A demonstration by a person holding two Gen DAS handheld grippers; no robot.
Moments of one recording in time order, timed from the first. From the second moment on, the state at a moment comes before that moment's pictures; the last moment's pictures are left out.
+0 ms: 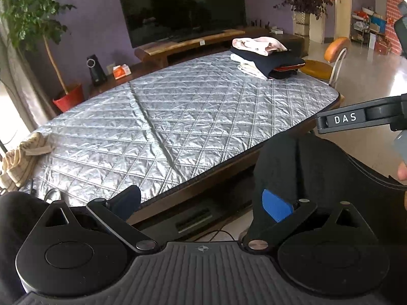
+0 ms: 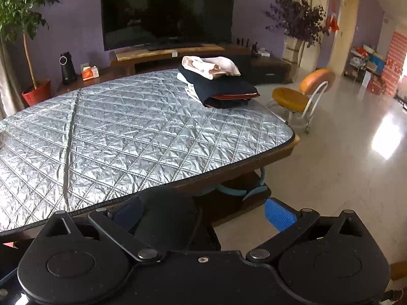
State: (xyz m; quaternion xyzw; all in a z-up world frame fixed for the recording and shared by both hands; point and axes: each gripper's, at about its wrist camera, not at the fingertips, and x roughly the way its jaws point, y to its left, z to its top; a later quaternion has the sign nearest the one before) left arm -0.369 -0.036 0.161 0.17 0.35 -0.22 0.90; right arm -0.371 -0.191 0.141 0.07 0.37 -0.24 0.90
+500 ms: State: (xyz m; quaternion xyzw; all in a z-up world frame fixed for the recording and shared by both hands) left arm -0.364 -0.035 0.159 0.17 0.36 -0.22 0.89; right arm -0.367 -0.190 0.138 0.06 0.38 -0.24 0.89
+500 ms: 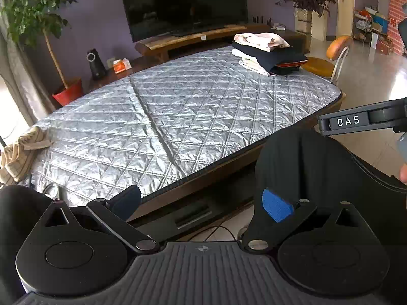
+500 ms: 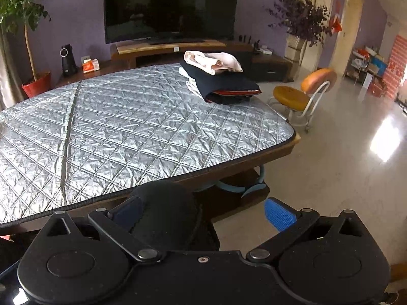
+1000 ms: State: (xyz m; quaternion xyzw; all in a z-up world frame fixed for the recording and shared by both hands) left arm -0.362 -0.037 0.157 0.17 0.36 -0.22 0.89; right arm -0.362 -0.190 0.135 0.05 0.39 -0.23 0.89
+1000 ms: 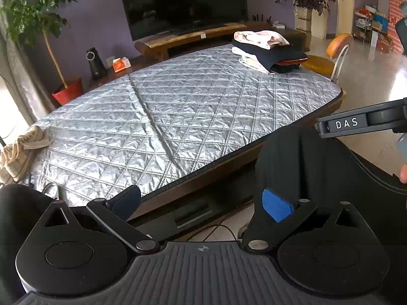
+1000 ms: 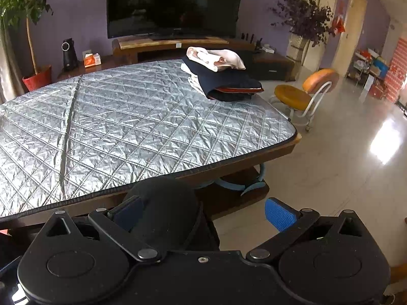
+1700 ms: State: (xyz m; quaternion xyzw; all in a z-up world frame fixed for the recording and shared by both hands) left arm -0.361 -0.042 0.154 0.18 0.37 -0.22 0.89; right arm -0.360 -0.190 0.132 0.05 0.40 -0.23 0.89
